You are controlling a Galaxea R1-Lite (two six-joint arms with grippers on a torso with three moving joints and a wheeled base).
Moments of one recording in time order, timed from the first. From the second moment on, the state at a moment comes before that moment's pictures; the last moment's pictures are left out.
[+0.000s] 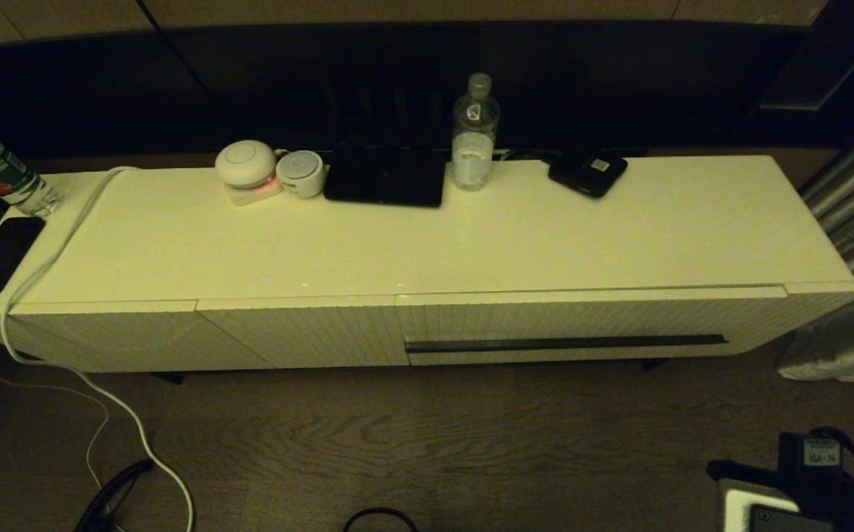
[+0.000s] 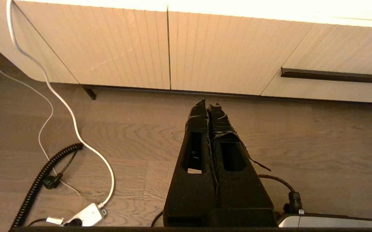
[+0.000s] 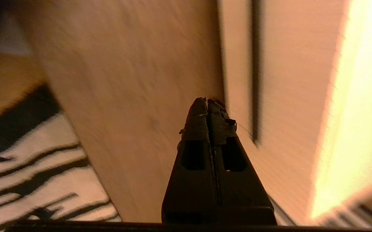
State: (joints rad) left arm 0.00 0.00 0.00 -0.04 0.02 -0.09; right arm 0.46 1.24 -0.33 -0.29 -0.15 -1.11
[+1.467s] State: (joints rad) left arm 0.00 0.00 0.00 -0.04 0.02 -0.09; right arm 0.41 1.72 -0.42 -0.56 0.15 -1.07
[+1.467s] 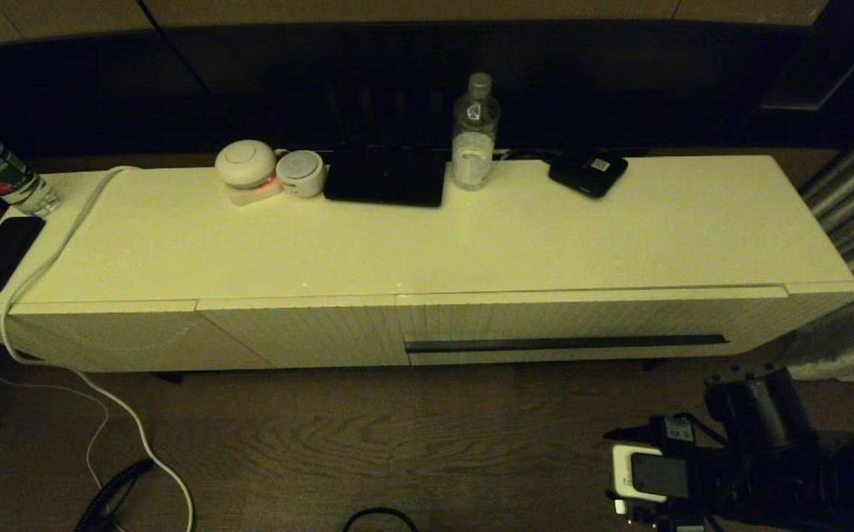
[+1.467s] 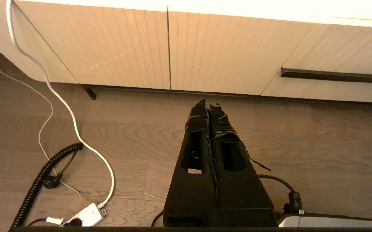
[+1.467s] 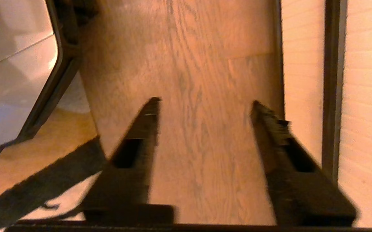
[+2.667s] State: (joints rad) left arm 0.00 0.00 0.00 -0.04 0.02 -0.09; right arm 0.32 1.95 -0.74 -0.36 0.15 -1.17
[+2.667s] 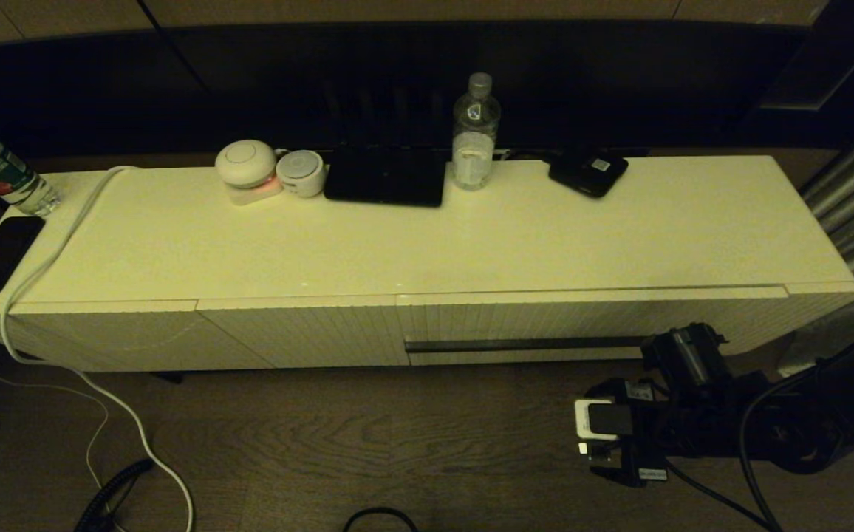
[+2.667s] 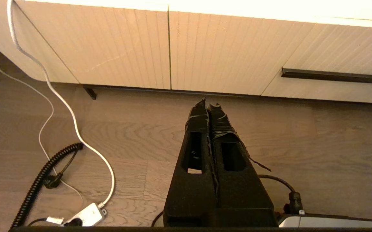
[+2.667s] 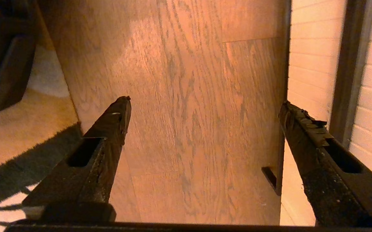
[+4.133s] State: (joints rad) left arm 0.00 0.00 0.00 -0.04 0.02 -0.09; right arm 0.25 2.11 -0.92 -0.37 0.14 -1.28
